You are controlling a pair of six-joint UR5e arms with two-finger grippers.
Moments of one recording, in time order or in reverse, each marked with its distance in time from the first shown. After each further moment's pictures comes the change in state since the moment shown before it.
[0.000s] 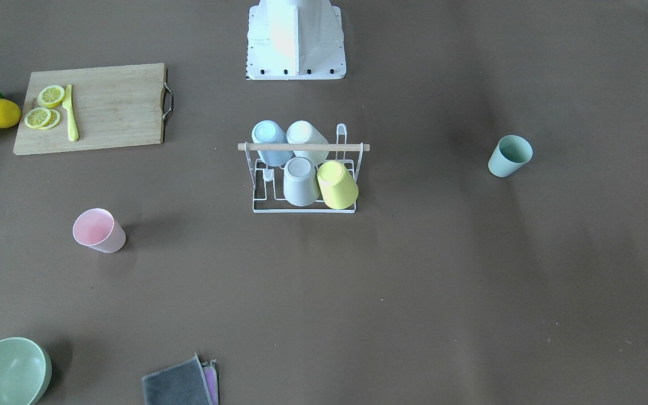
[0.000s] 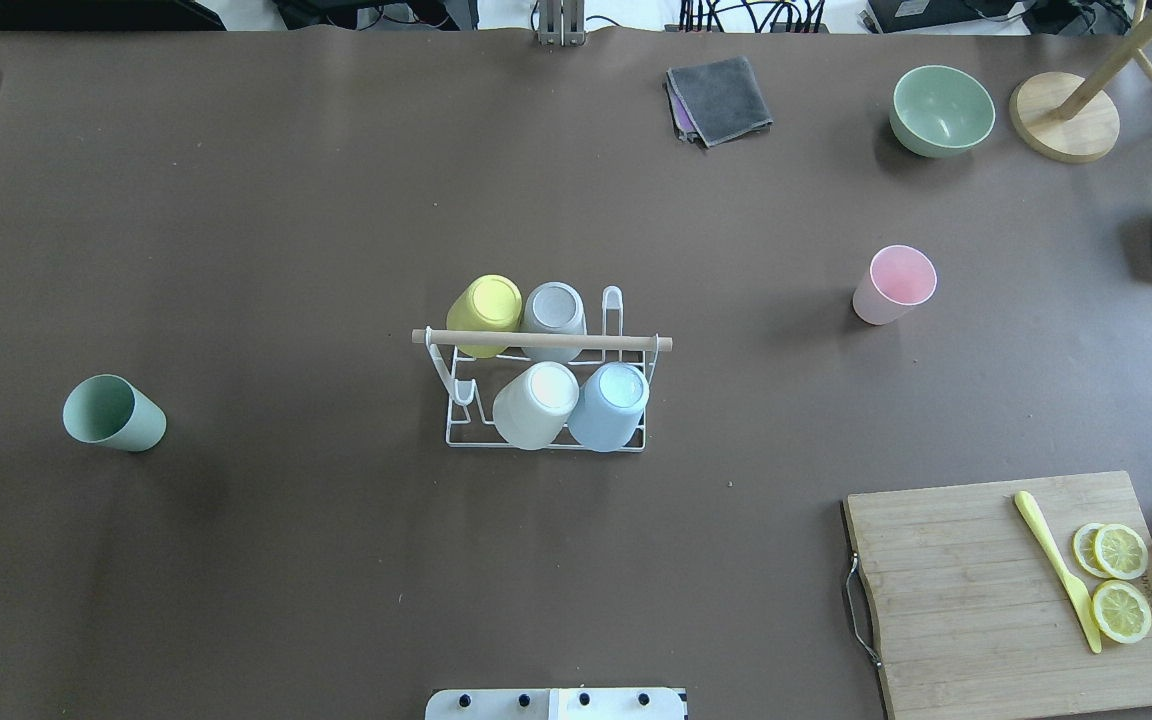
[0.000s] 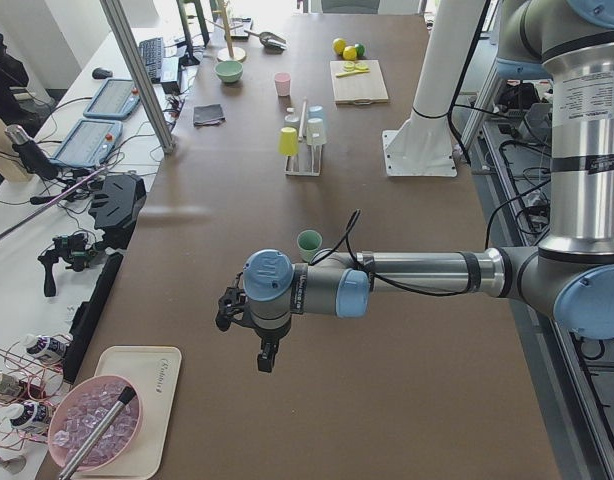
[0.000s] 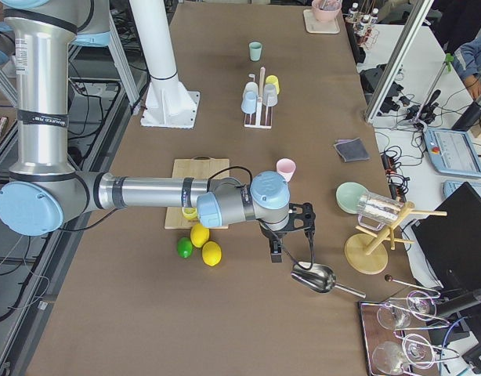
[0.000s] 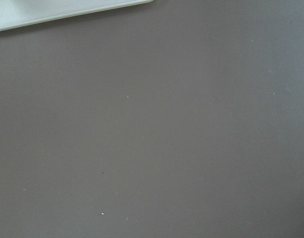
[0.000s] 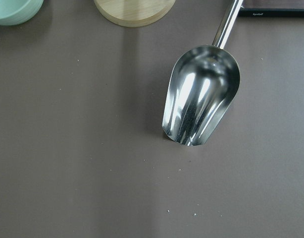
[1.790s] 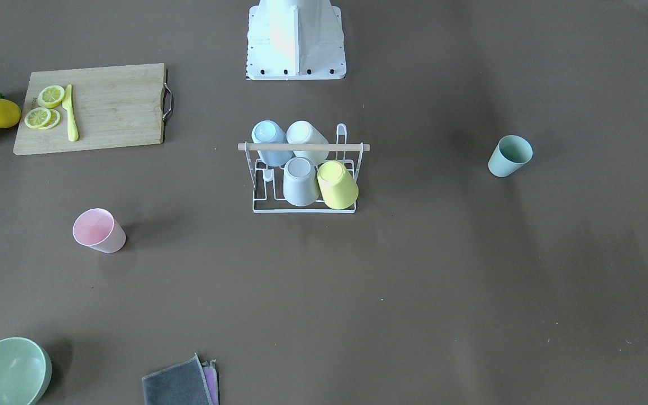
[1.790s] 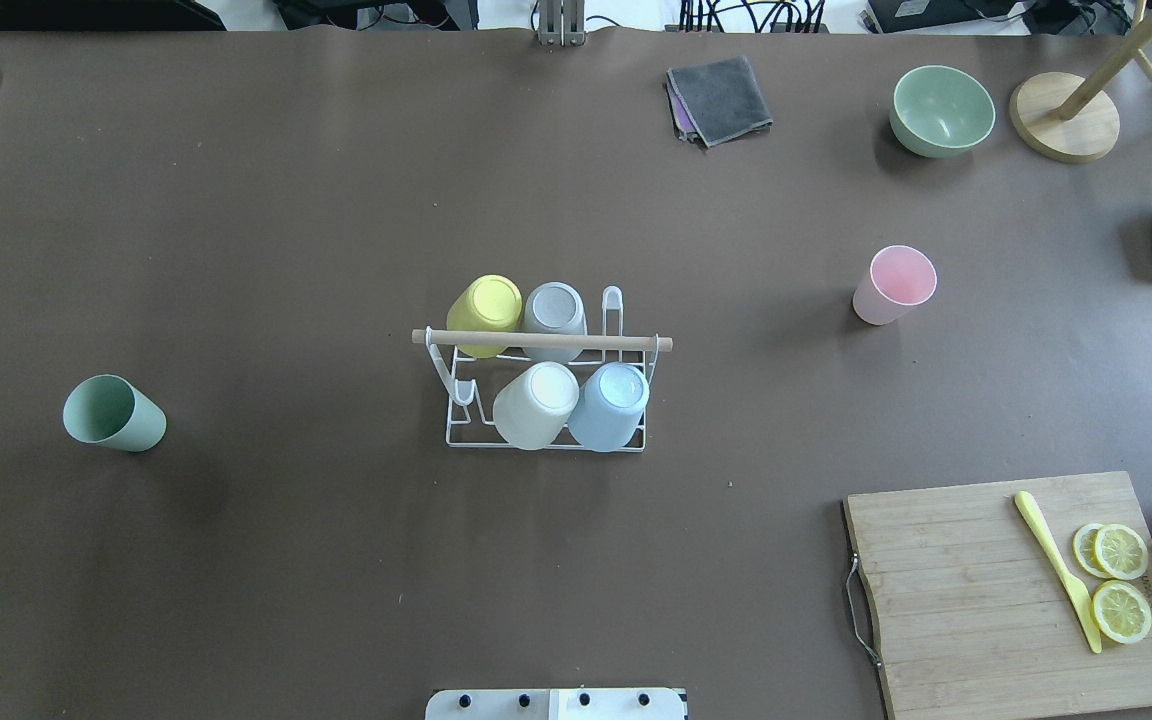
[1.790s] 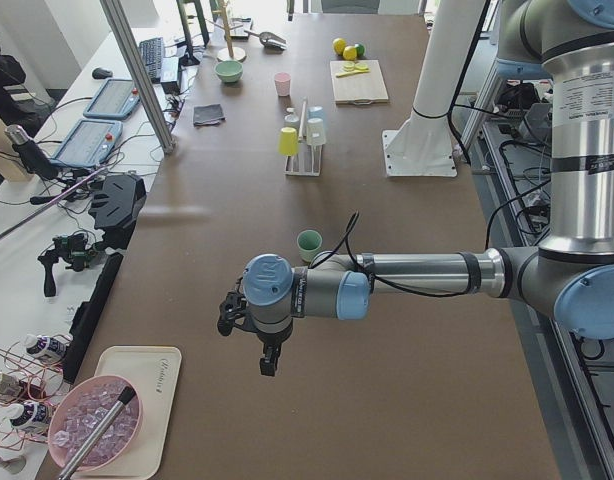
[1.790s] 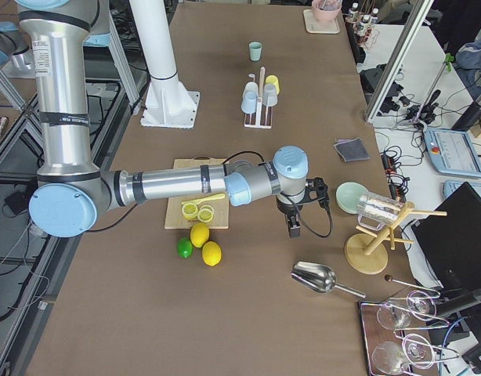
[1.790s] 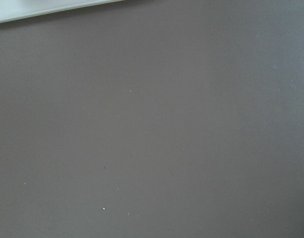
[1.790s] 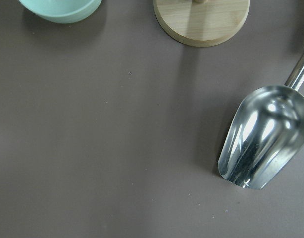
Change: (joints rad) left arm -0.001 0.003 0.014 0.016 0.001 0.003; right arm -0.153 0.114 0.007 -0.023 -0.080 0.018
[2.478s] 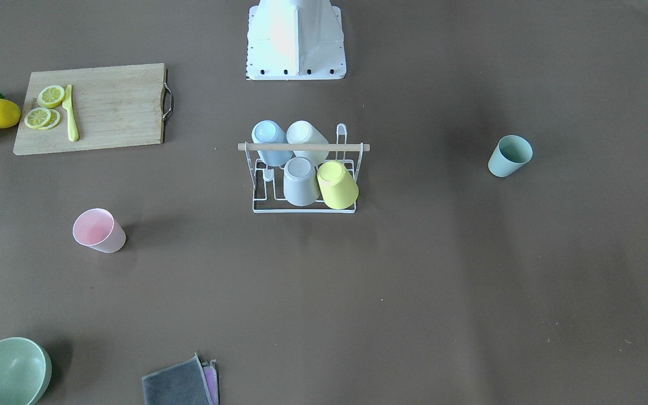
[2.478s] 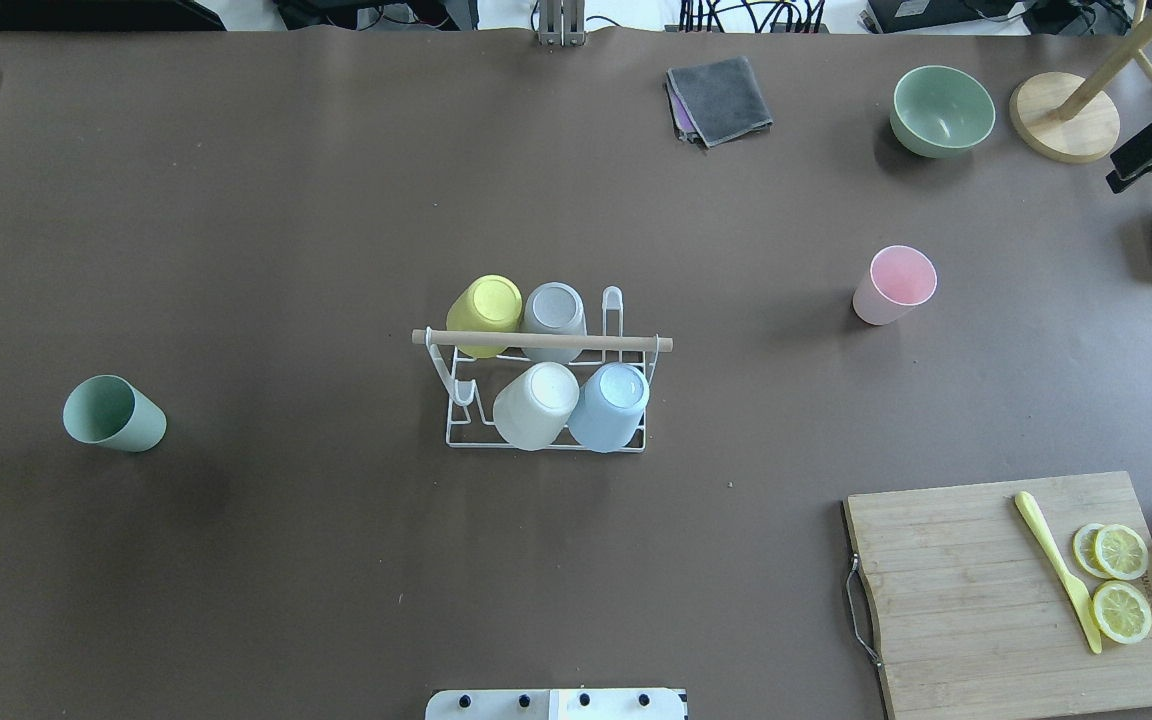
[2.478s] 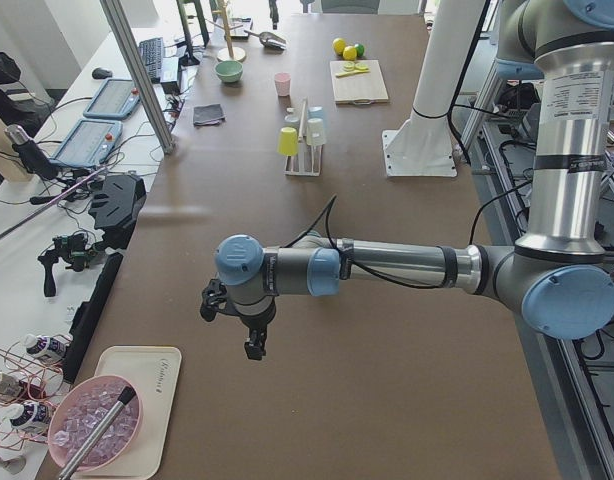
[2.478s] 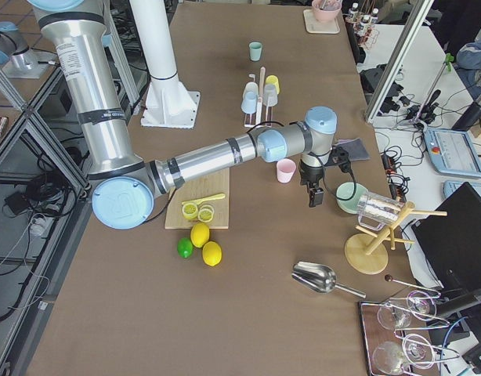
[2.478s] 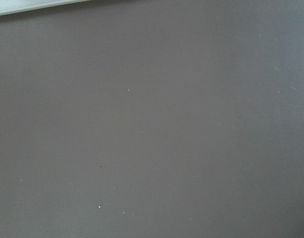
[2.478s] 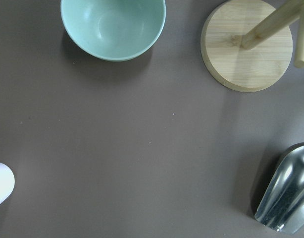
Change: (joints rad) left arm 0.054 -0.144 0.007 0.212 0.015 0.004; right arm -0.124 0.225 -0.002 -0.250 -0.120 -0.002
